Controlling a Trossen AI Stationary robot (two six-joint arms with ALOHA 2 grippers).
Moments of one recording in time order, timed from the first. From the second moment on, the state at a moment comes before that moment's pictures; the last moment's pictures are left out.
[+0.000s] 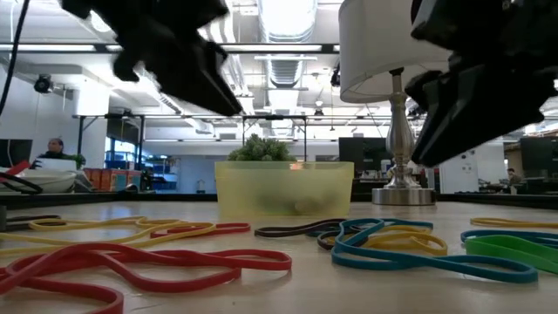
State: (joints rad) left arm -0.27 1.42 0.86 -0.15 -0.36 0.12; right arm 0.56 1.59 0.78 -0.16 0.44 0.36
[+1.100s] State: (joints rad) left arm -0.83 1.20 0.73 -0.15 -1.22 0.09; right arm 0.47 1.73 0.78 -0.07 0.37 0.48
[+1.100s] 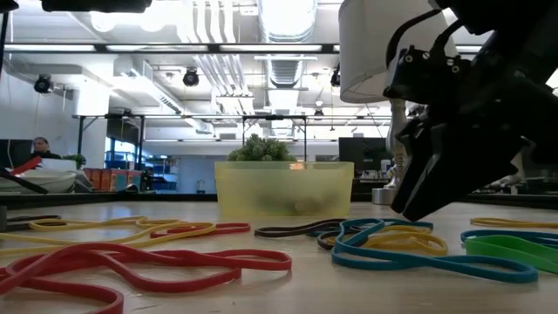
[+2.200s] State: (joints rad) left arm -0.83 1.20 0.73 -0.14 -1.22 0.09; right arm 0.45 1.80 0.74 0.01 0.38 0.47
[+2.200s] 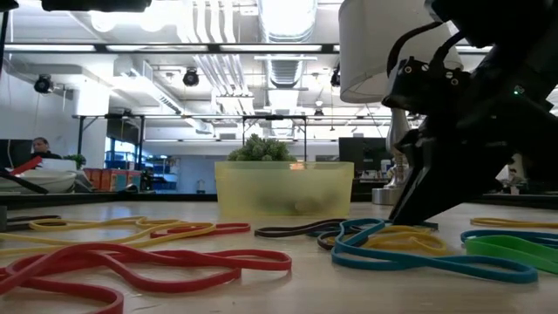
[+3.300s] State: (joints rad) left arm -0.83 1.20 0.73 -0.14 -1.22 0.09; right arm 0.45 1.78 1.12 -0.37 0.70 0.07
